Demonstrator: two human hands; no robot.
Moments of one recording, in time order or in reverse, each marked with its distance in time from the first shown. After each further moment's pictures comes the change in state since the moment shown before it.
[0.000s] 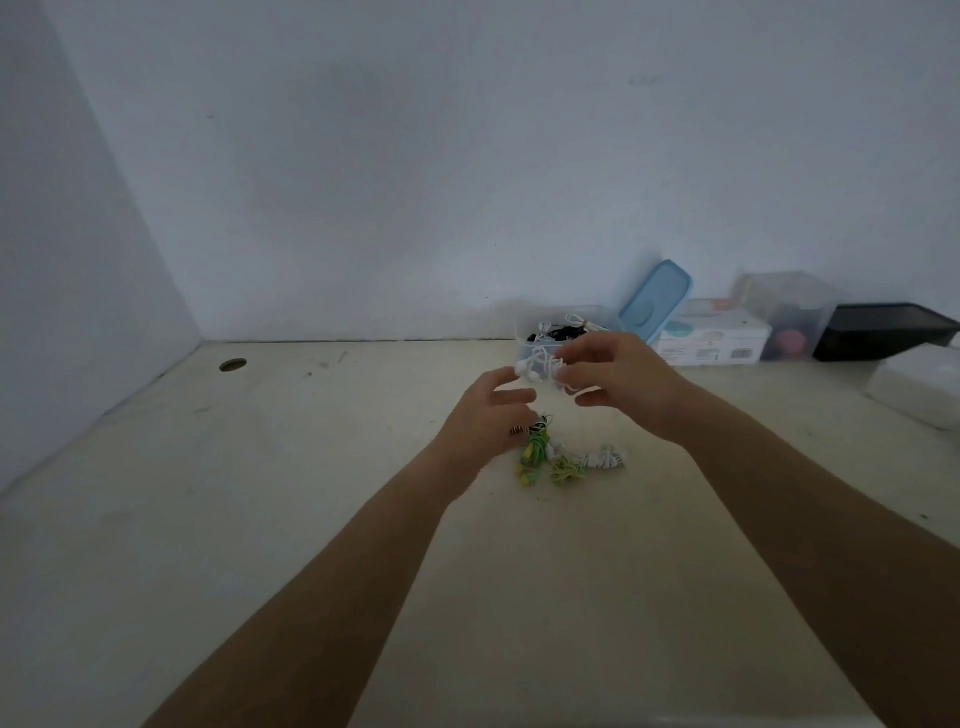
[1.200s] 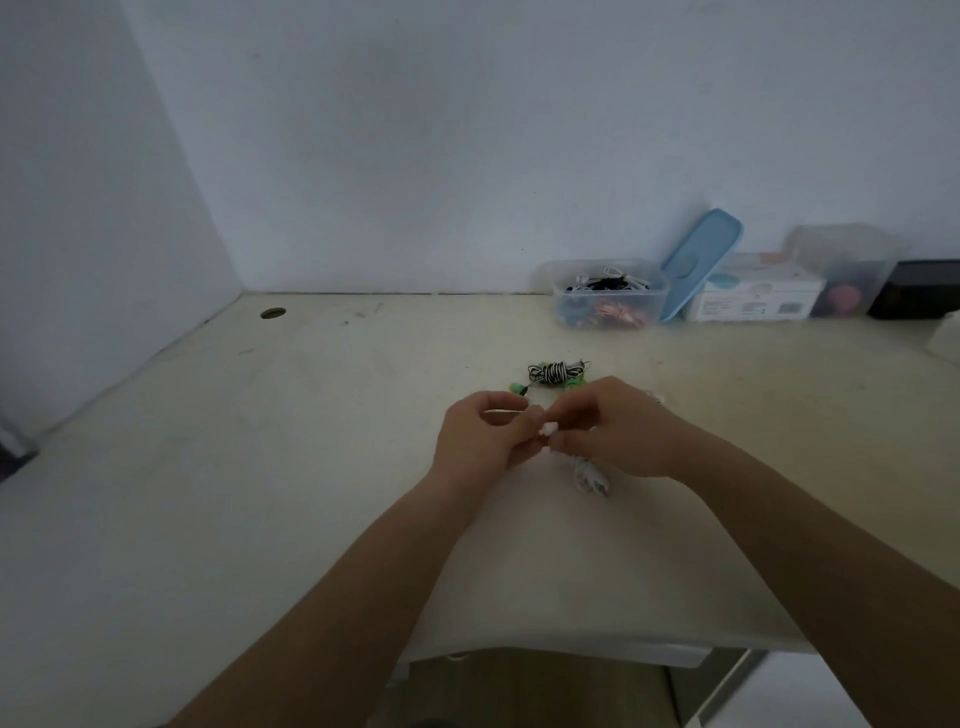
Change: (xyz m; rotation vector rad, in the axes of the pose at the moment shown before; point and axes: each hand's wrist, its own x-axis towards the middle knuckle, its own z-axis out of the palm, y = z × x) left_hand -0.077 -0.041 -0.010 -0.194 0.268 -0.043; right_hand -0.052 0.046 0.064 -0.434 -0.255 -0.180
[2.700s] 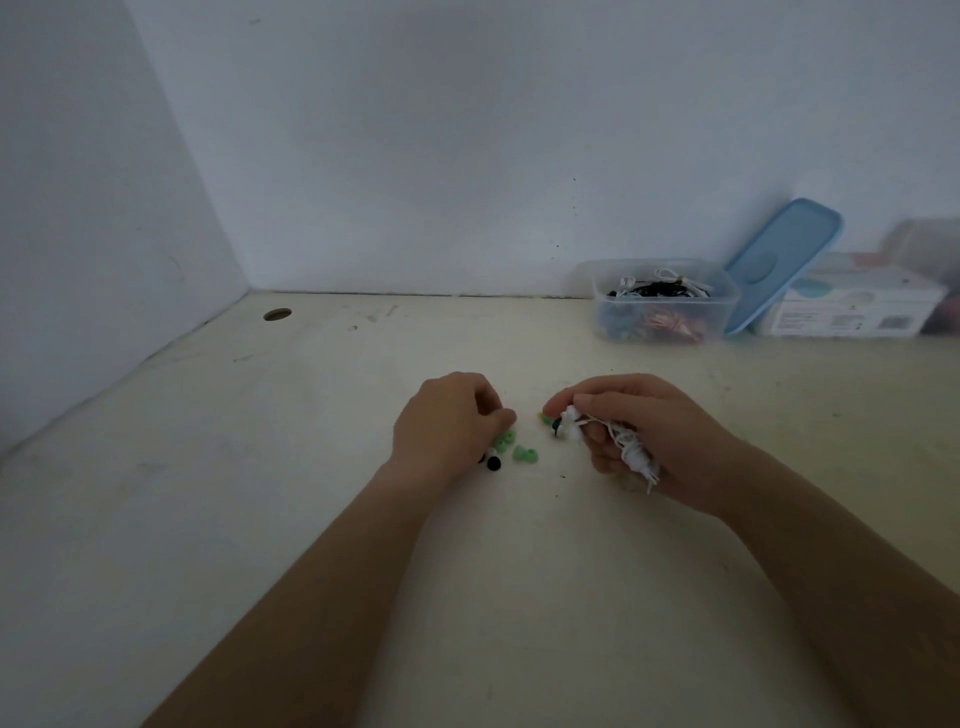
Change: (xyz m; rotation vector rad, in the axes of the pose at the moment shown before) left_hand 0.100 0.007 -0.051 1.222 0.140 0.290; right_hand 0.051 0.008 0.006 0.818 -0.053 0.094
